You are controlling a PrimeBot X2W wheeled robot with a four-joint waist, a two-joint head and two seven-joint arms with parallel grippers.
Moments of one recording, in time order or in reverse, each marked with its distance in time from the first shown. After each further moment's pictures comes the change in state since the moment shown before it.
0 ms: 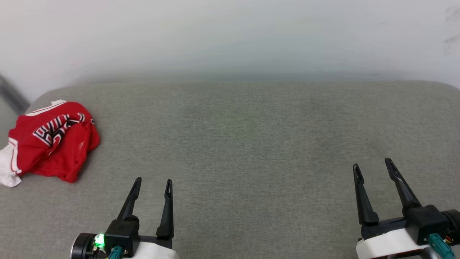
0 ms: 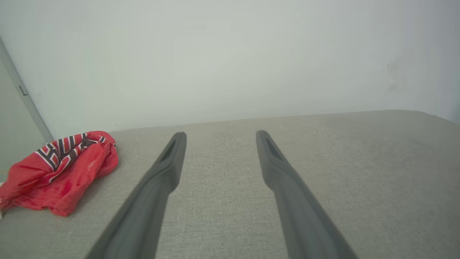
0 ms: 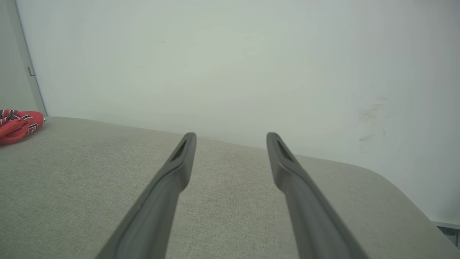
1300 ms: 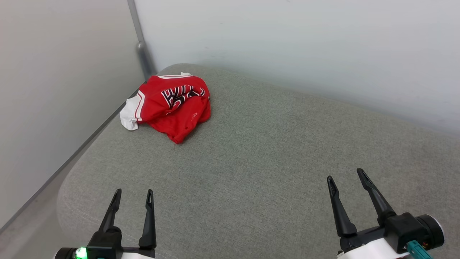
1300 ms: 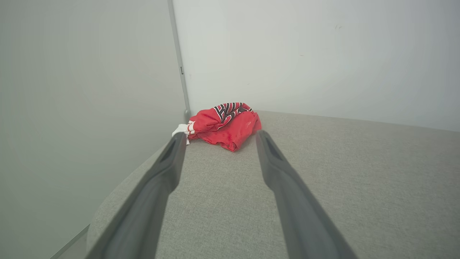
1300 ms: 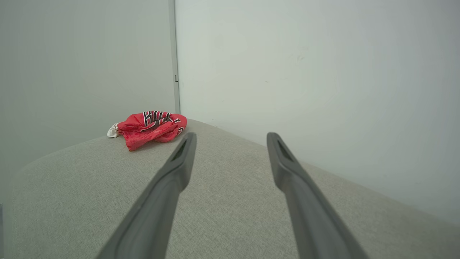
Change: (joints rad) left arm 0.063 0.000 0.088 -0.031 0.033 -0.016 0.000; right arm 0.029 0.000 0.107 0.009 0.053 0.000 0.000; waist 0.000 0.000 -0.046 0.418
